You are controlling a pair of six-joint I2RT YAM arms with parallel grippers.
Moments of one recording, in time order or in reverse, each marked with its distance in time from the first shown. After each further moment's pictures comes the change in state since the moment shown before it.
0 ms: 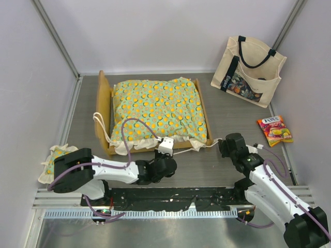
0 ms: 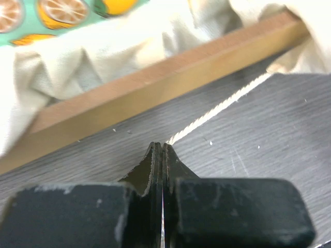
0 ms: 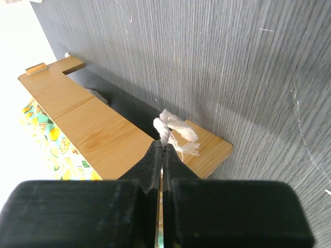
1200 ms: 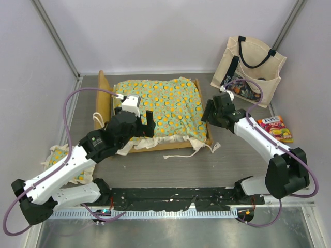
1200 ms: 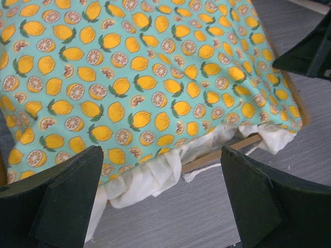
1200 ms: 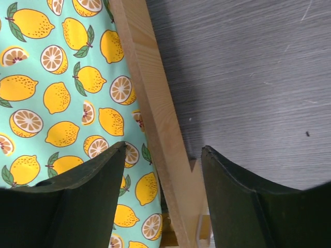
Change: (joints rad) left arm 0.420 -0.490 0.468 -0.715 0.308 0.210; right arm -0.014 0.643 0.631 -0.004 -0.196 -1.304
